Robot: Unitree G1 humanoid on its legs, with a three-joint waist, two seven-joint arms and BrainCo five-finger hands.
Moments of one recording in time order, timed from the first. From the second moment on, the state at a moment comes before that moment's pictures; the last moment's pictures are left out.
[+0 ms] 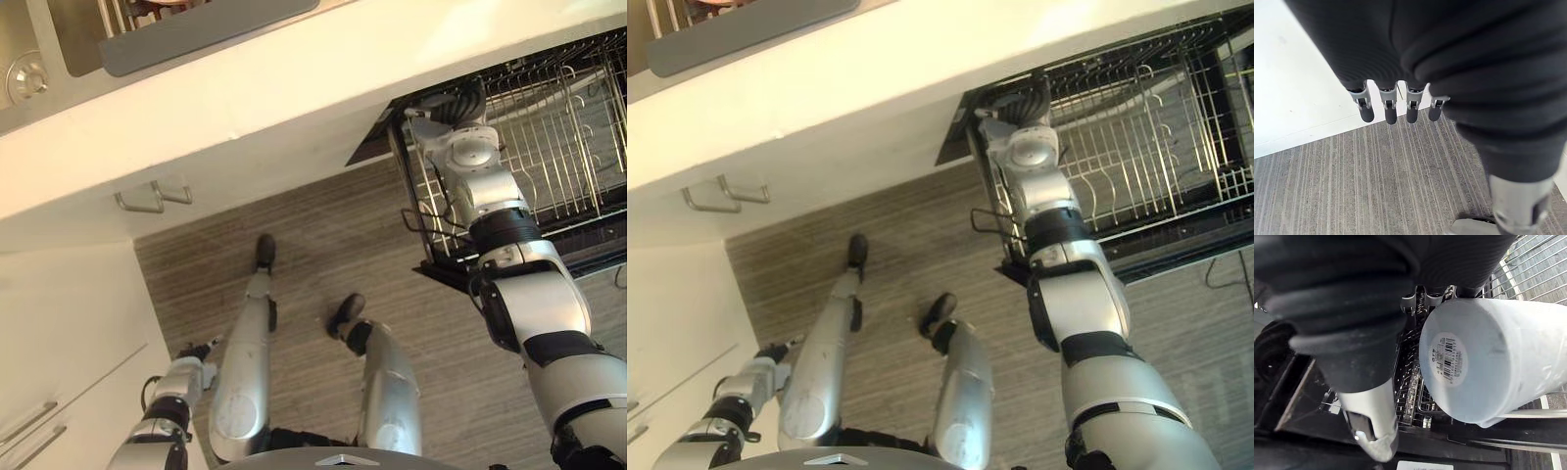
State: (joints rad) left arm -0.20 0.11 0.10 0.91 -0.13 0.33 0.25; right arm -1.09 -0.51 0.18 0.76 0.21 0.14 -0.32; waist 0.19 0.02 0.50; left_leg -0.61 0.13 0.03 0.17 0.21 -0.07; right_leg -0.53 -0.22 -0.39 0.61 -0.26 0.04
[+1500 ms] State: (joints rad) left arm 0.23 0.09 0.14 0.93 -0.35 0.07 0.05; right arm -0.07 -0.18 -0.05 -0.11 0.51 -0.42 -0.14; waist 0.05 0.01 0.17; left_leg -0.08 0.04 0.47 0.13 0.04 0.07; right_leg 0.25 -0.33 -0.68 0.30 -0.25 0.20
